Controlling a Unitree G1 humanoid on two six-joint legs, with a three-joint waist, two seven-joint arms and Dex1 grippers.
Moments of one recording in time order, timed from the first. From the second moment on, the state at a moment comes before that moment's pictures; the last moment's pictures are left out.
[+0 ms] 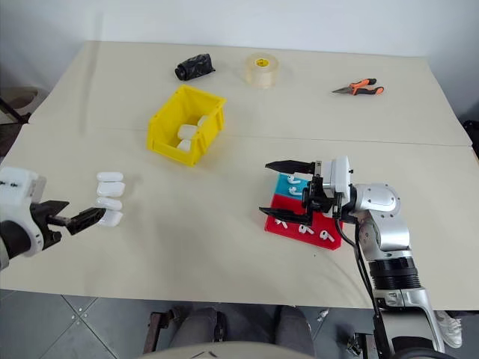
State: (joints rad) left arm -0.08 0.92 0.66 -0.54 -0.97 1.46 -0.08; right arm -0.45 -0.50 -0.01 0.08 0.54 -0.06 1.34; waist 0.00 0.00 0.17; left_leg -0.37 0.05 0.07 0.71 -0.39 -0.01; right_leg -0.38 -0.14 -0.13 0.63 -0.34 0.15
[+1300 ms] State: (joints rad) left arm -0.26 1.02 0.38 -0.28 -0.96 1.61 0.01; right arm -0.41 -0.50 -0.01 -0.01 0.54 -0.06 1.28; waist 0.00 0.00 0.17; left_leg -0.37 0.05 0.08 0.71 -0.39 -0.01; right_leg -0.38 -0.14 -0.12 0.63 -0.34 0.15
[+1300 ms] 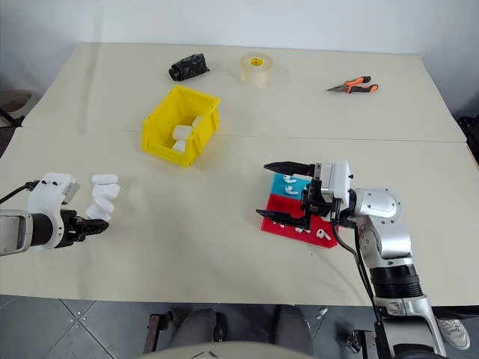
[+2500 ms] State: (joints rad) left arm -0.07 1.25 0.24 -0.21 -0.53 1.02 -0.65; right arm -0.42 -0.50 0.00 0.03 0.51 -0.06 1.29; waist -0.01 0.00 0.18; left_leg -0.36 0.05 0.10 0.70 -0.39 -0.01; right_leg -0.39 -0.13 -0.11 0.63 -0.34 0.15
